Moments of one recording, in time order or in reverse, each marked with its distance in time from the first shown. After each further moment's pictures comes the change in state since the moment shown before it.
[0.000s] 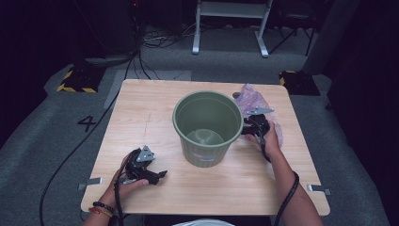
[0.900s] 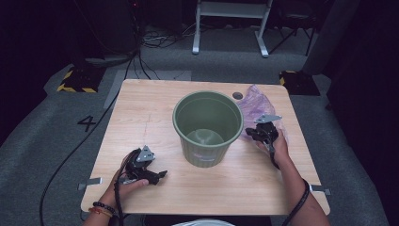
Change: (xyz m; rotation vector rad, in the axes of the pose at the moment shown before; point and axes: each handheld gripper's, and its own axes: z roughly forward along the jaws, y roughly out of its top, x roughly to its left) left arm 0.000 0.000 0.000 0.000 0.002 0.000; right arm -0.007 -0.027 -0.026 0.046 0.013 -0.081
